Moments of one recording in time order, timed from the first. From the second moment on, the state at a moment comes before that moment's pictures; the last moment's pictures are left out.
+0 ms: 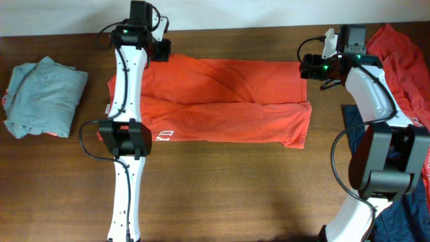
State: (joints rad) left arm -0.10 2.88 3.09 -1.33 0.12 0.11; right arm -0.13 2.02 1.62 -0.60 -0.20 0.04
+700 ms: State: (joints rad) left arm -0.15 2.88 3.09 -1.68 0.13 0.09; right arm -0.13 2.02 1.62 -0.61 -0.20 0.04
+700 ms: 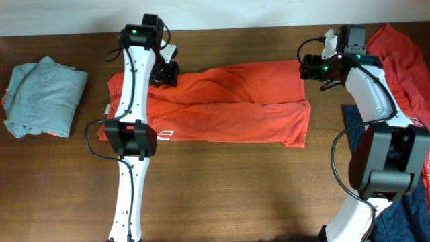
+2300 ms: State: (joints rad) left arm 0.01 2.81 2.77 -1.34 0.12 0.09; right arm -0.13 2.02 1.62 -0.62 -0.20 0.01
